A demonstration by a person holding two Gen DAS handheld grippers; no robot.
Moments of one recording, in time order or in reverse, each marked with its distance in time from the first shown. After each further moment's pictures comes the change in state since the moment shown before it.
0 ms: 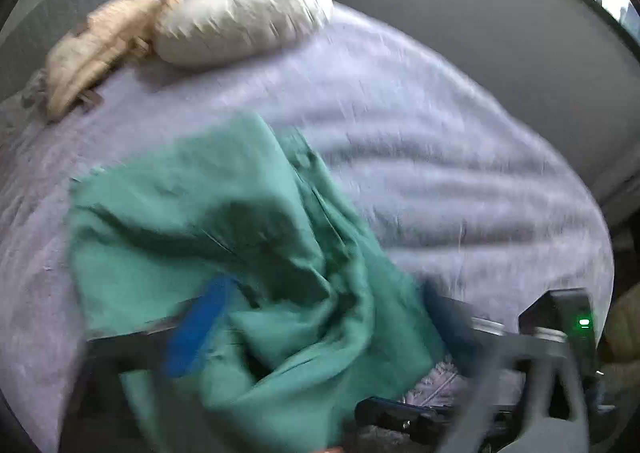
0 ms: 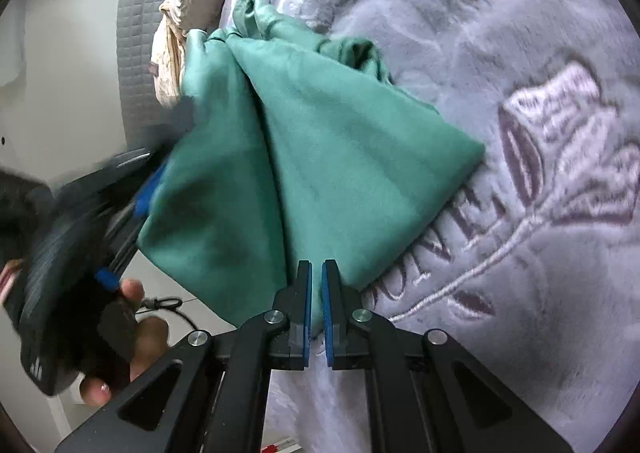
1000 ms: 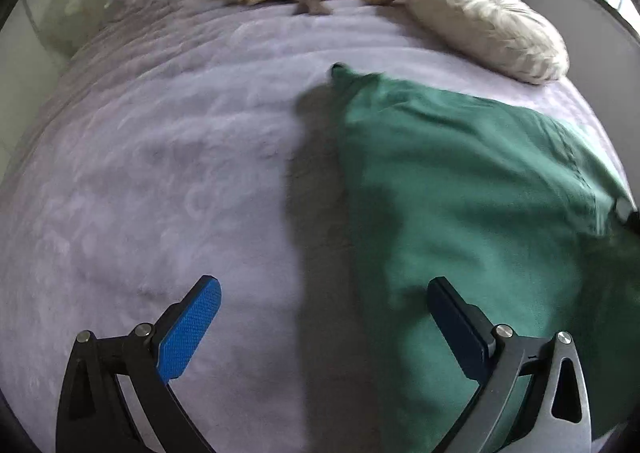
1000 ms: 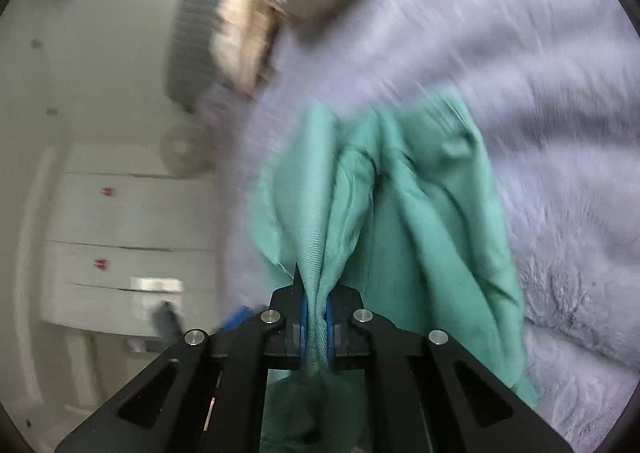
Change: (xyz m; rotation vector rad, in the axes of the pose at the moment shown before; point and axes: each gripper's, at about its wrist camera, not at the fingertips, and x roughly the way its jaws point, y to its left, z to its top) left arm 0.011 0.210 -0.066 -0.437 0.065 0.266; right arm 0.024 0.124 0.110 -0.337 0.094 0.068
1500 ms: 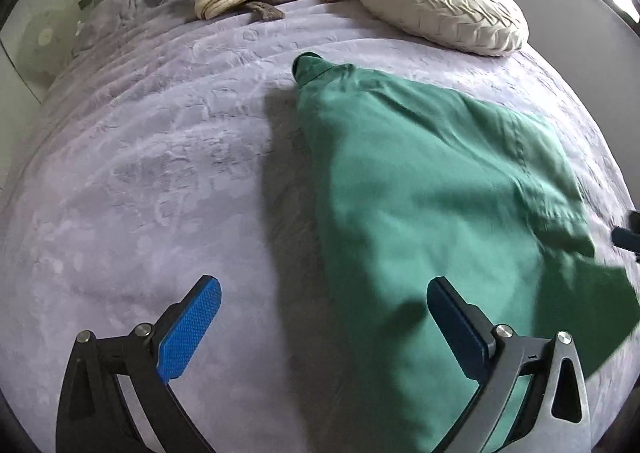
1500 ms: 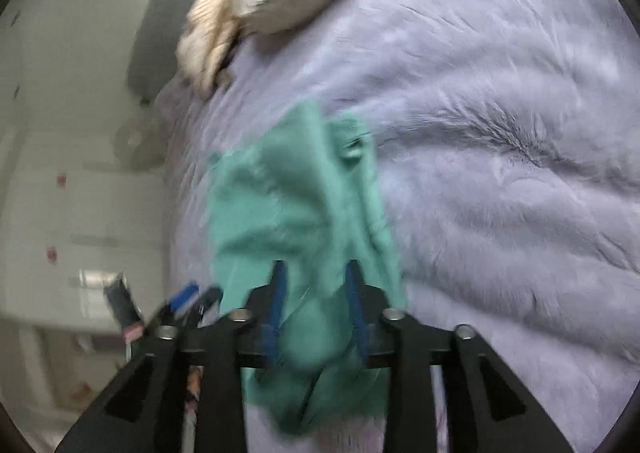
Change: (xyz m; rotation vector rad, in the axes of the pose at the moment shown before) left arm -0.016 -0.026 -0.017 0.100 0.017 -0.017; right arm -0.062 0.008 -0.026 -0.091 0.038 -0.262
